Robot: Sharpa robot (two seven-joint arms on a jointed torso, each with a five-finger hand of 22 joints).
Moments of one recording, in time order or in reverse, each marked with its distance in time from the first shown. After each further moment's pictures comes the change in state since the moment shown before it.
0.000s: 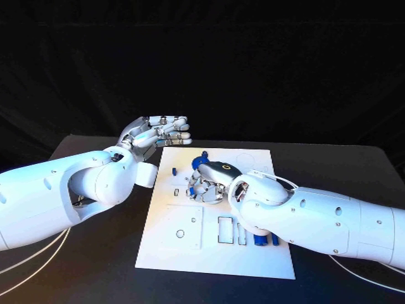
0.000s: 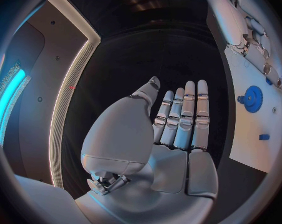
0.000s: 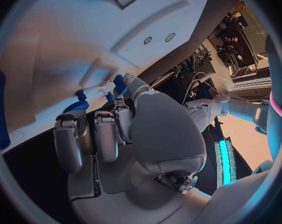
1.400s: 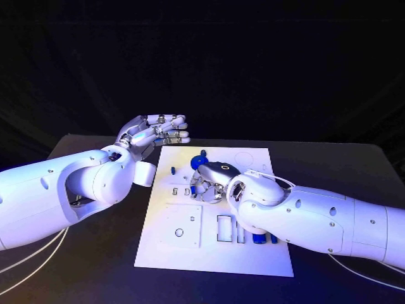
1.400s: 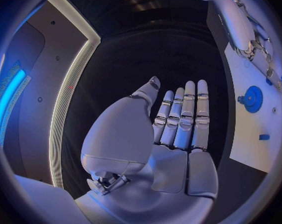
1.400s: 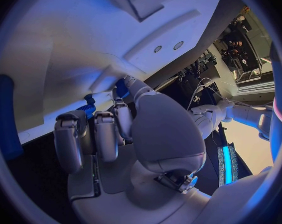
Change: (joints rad) left arm 0.000 -0.002 0.000 0.002 0.000 0.000 0.000; left_hand 0.000 0.000 0.000 0.000 0.000 0.000 0.000 0.000 0.000 0.004 0.004 0.000 0.000 0.000 0.000 0.000 0.000 0.000 0.000 0.000 0.000 0.000; right arm -0.012 0.012 0.001 -0.025 -0.045 0.025 -0.045; right_hand -0.028 -0.009 -0.002 0.010 -0.002 -0.044 0.023 -0.024 -0.005 -0.029 0.015 -0.037 0.000 0.000 0.000 -0.004 0.000 0.000 0.000 0.000 0.000 0.000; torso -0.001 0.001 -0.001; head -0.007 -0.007
